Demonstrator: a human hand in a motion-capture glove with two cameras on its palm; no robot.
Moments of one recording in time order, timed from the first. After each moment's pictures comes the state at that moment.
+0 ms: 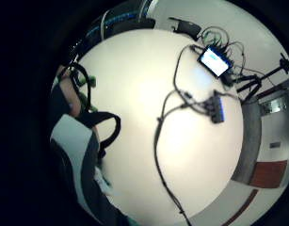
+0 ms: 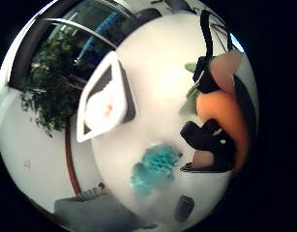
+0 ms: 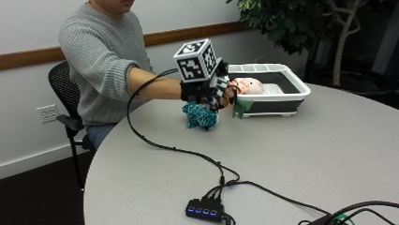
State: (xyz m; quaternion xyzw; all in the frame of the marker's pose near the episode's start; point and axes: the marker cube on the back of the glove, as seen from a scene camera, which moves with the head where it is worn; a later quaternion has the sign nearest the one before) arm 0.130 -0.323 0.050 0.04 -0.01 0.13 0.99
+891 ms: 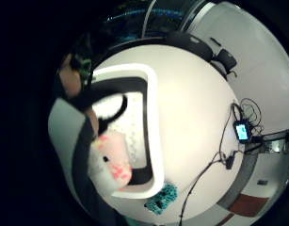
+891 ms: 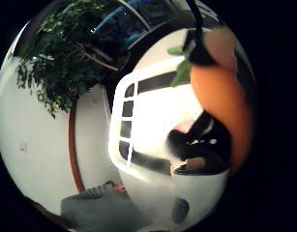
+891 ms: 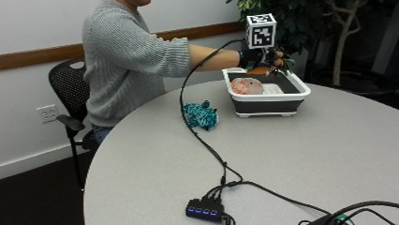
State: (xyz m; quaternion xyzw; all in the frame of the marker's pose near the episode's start) arm -0.105 -0.491 0.078 -0.05 -0.02 -0.03 1.00
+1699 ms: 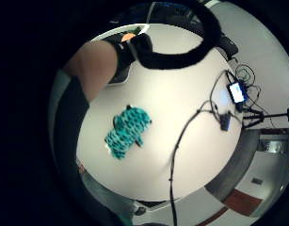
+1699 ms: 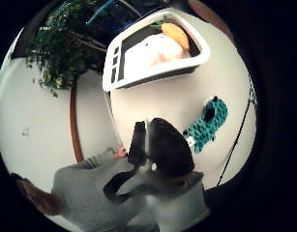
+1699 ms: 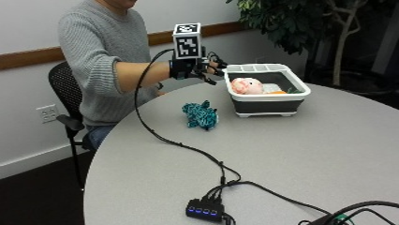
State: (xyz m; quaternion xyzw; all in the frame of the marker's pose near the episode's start) arm -0.009 -0.263 0.029 -0.08 -0.03 -0.04 1.00
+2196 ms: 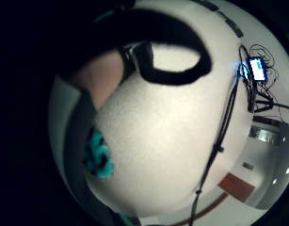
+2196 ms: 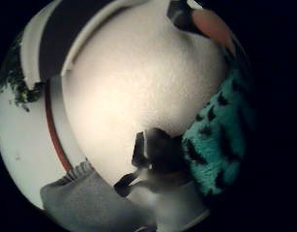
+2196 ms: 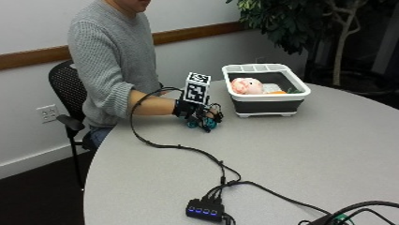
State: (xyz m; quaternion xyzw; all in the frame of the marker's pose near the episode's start) arm 0.008 -0.220 0.203 -0.20 0.08 0.01 0.98
